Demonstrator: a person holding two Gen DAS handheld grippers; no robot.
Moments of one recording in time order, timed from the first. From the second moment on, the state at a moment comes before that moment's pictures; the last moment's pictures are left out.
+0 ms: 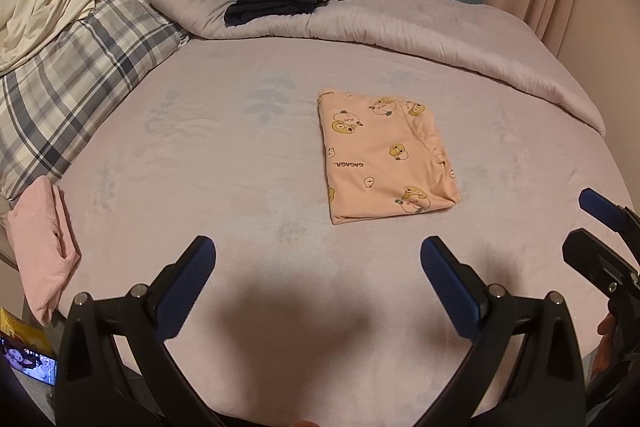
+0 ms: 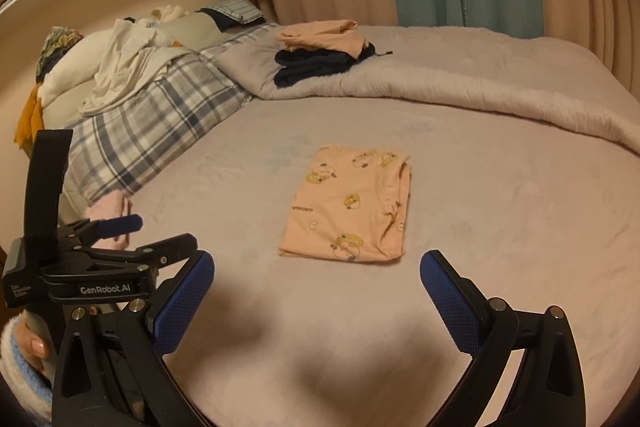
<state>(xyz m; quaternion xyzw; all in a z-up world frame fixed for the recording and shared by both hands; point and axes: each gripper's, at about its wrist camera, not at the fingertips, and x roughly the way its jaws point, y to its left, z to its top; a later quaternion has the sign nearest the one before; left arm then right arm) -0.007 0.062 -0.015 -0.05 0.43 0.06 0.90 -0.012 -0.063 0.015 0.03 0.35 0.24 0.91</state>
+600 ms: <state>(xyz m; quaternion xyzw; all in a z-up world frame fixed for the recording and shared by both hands) -0.006 0.062 -0.017 -0.05 0.43 0.06 0.90 -0.012 -0.061 0.011 0.02 0.35 0.23 0.91</state>
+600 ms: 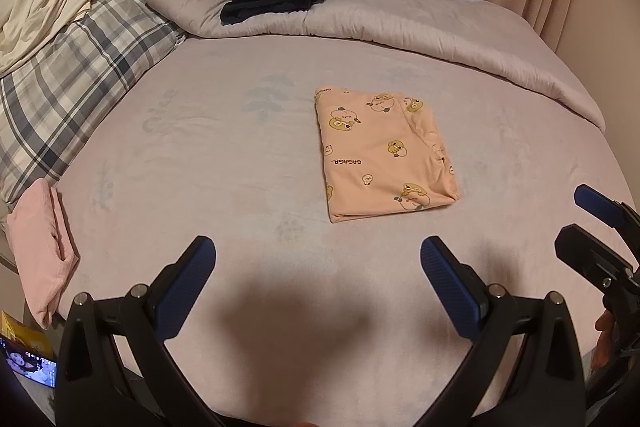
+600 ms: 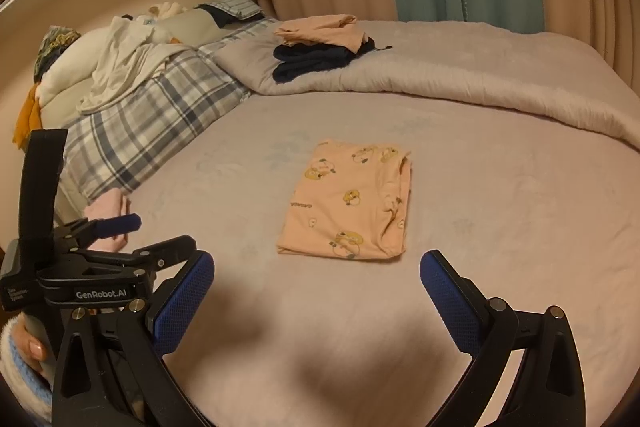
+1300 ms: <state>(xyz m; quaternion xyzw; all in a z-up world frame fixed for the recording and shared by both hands) -0.003 0.063 -0.017 -0.04 0.43 0.06 0.90 -0.011 -0.061 0.010 0.03 0.35 0.23 0.91</state>
